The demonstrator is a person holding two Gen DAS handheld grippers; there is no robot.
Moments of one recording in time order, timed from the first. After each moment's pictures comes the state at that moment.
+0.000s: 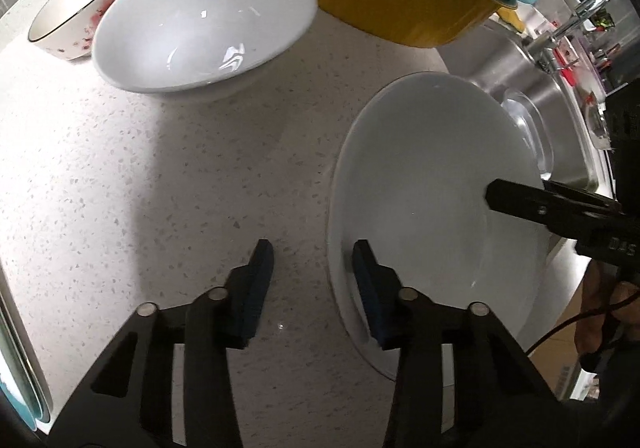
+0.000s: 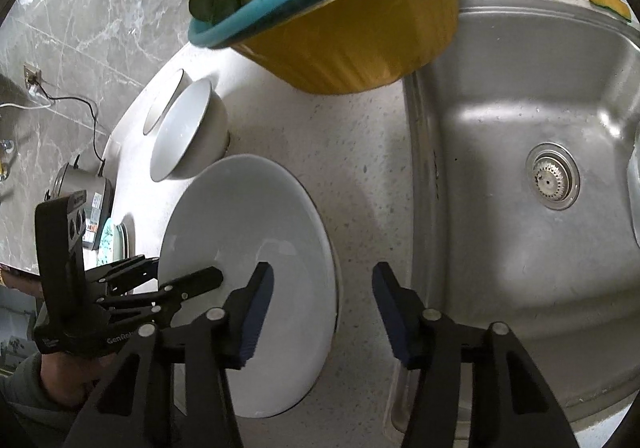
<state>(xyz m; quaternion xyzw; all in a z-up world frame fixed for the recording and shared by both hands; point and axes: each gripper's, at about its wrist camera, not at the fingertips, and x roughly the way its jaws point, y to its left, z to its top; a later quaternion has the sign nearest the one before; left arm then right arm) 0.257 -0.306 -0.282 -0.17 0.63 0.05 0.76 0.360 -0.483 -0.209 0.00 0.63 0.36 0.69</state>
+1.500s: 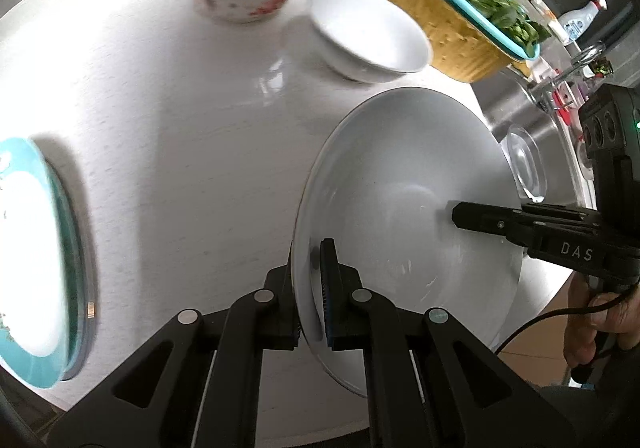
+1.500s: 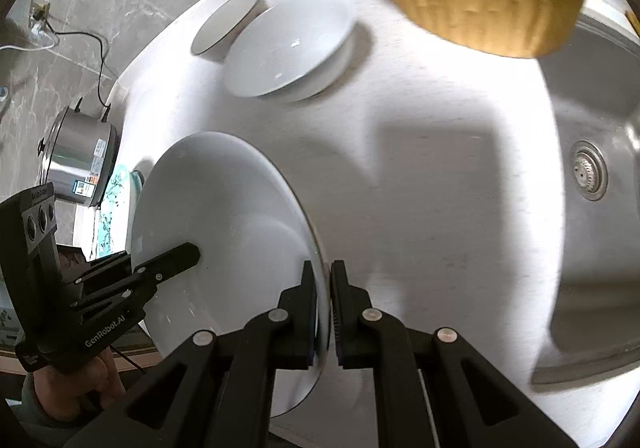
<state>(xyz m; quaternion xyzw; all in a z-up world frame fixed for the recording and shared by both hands) 0.122 -0.203 -0.232 -0.22 0.59 0.08 0.78 0.271 -0.373 -0.193 -0.06 0.66 0.37 0.65</state>
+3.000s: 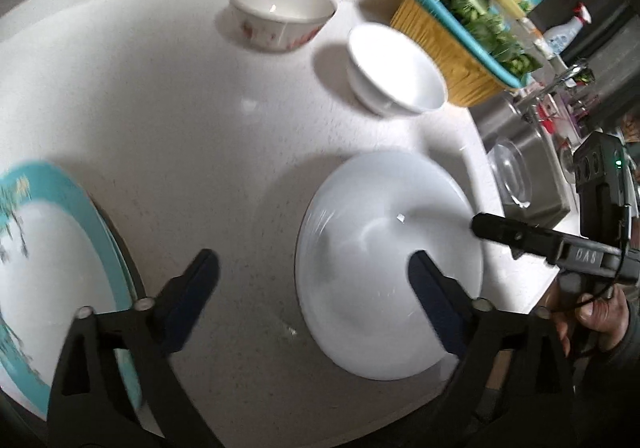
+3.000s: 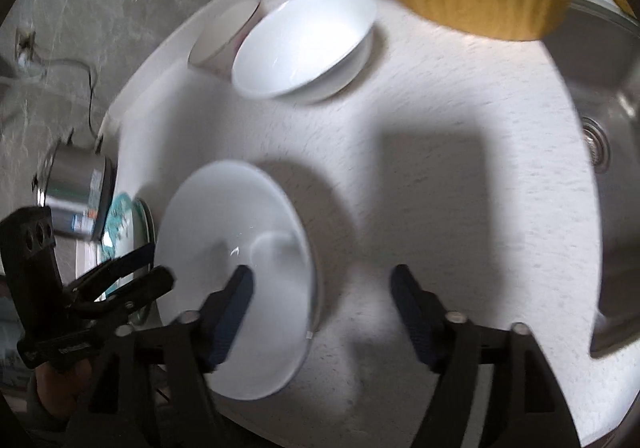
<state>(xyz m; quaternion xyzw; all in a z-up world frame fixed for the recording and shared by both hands) 0.104 -0.134 -0.208 -0.22 0.56 0.05 0.80 0.260 -0.379 -0.189 0.02 0.64 0.32 0.70</state>
